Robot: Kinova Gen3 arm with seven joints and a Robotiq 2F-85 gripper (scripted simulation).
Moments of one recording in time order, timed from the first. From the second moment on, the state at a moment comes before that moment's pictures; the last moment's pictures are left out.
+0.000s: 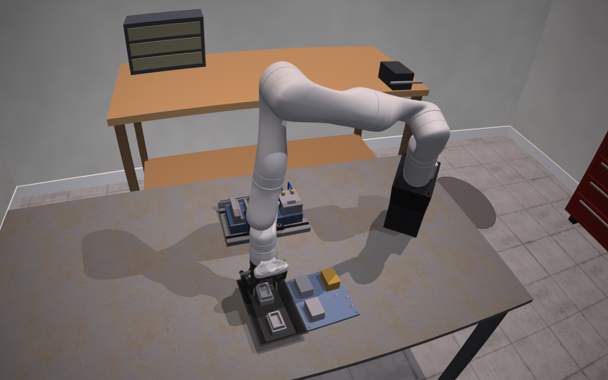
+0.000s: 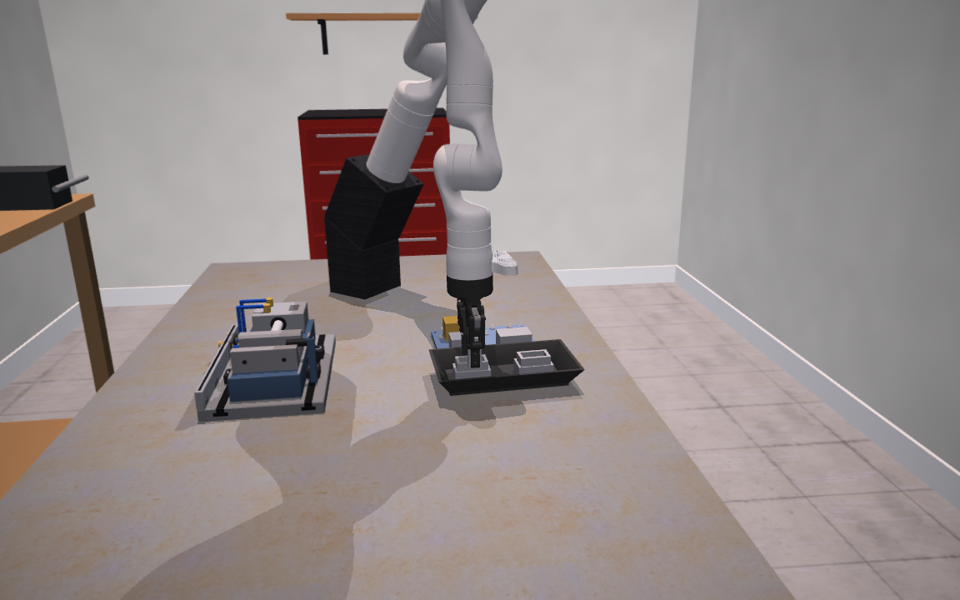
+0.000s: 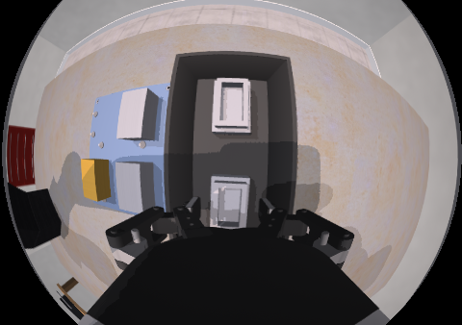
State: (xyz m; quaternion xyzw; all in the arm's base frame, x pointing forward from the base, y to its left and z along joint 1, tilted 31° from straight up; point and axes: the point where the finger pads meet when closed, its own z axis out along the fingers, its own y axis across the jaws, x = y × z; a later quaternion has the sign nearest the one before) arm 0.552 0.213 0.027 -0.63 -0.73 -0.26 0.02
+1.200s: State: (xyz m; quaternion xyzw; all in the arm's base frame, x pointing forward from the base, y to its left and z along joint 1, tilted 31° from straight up) arm 0.519 0.183 0.102 -0.63 -0.73 -0.26 0.03
